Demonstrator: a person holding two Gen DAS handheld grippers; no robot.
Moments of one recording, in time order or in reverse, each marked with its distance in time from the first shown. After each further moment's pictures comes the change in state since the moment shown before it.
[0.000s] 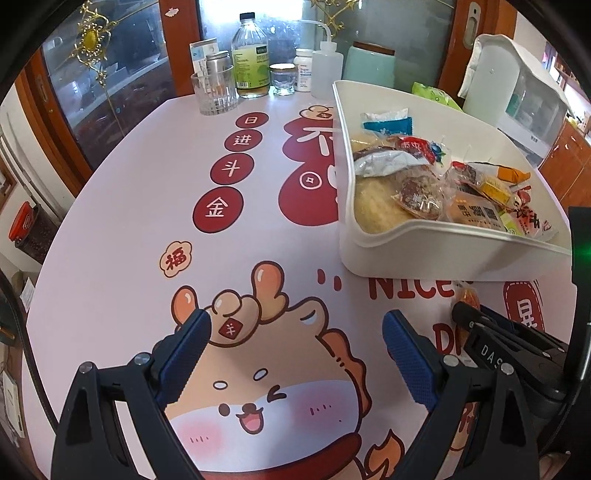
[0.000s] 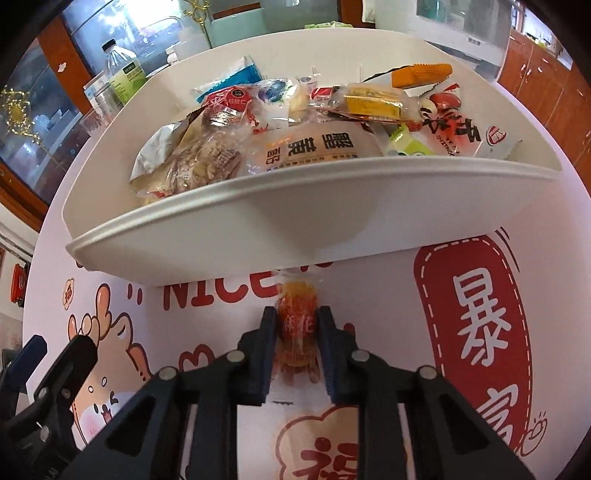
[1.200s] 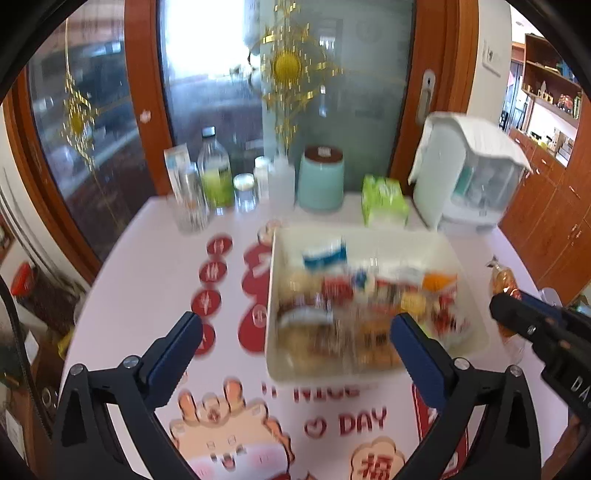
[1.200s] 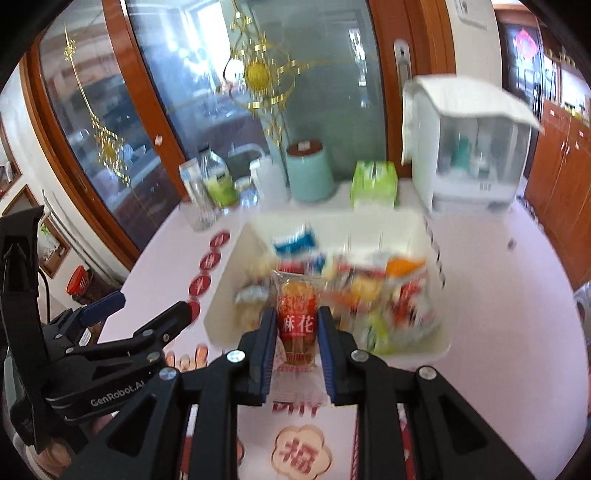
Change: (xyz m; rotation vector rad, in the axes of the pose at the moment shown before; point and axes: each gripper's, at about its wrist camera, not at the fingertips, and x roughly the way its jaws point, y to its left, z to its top) left arm -0.131 -0.059 0.118 0.056 -0.228 -0.045; right arm -0.195 -0.034 0.076 -0.178 -0.299 0.224
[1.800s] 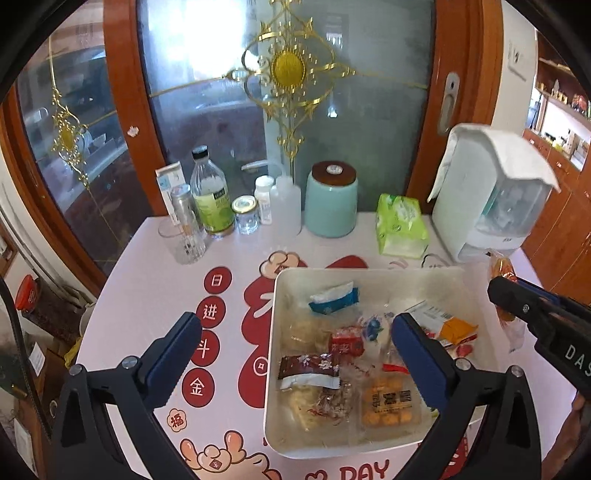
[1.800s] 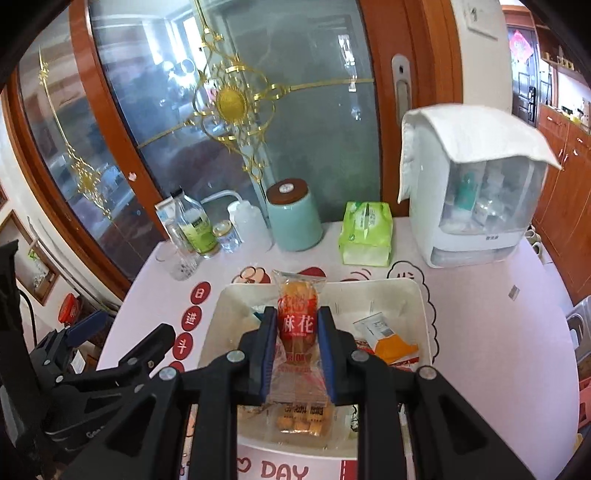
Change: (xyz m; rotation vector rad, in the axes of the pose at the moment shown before) left arm 0.065 -0.008 0.061 0.007 0.044 0.038; right arm 0.061 -0.025 0.094 0.035 0.003 -0.026
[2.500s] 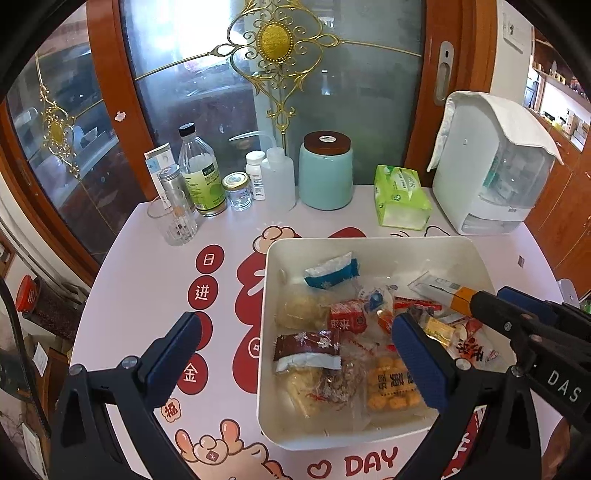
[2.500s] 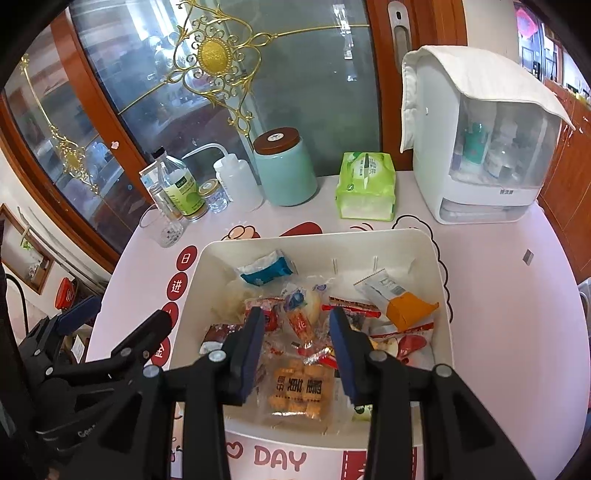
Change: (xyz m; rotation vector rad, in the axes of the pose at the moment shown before) left arm 0.015 -0.010 -0.022 0.042 0.056 -0.005; right arm 0.033 -0.007 -0.030 0.027 0.118 0.001
